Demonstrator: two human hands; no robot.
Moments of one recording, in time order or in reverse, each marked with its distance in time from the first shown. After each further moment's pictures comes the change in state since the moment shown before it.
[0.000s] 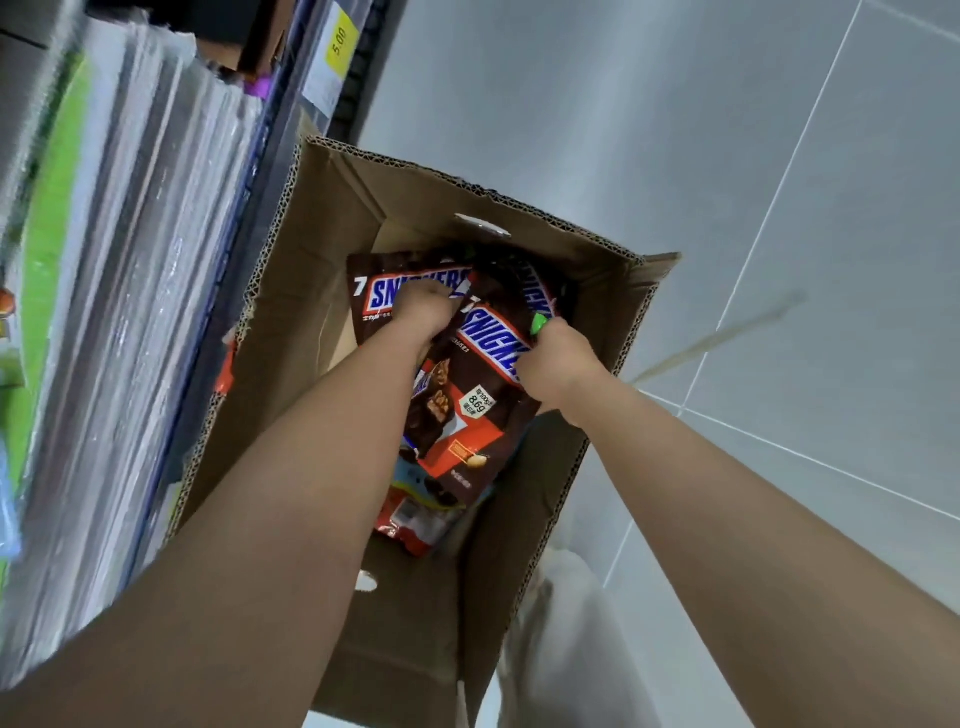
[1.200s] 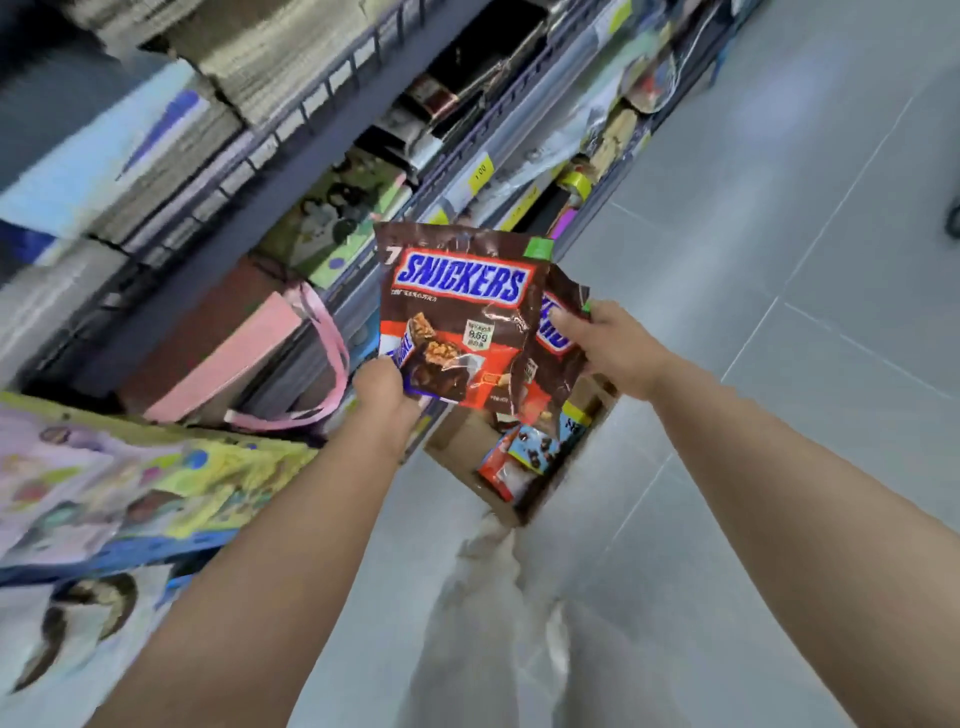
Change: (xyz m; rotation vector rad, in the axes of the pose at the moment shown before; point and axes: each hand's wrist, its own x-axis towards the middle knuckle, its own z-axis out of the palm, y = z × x) left_hand -0.499 0.011 -0.304 -1.364 0.349 0.014; right_hand -0.479 -0.138 -0.105 0.337 -0.277 -0.620
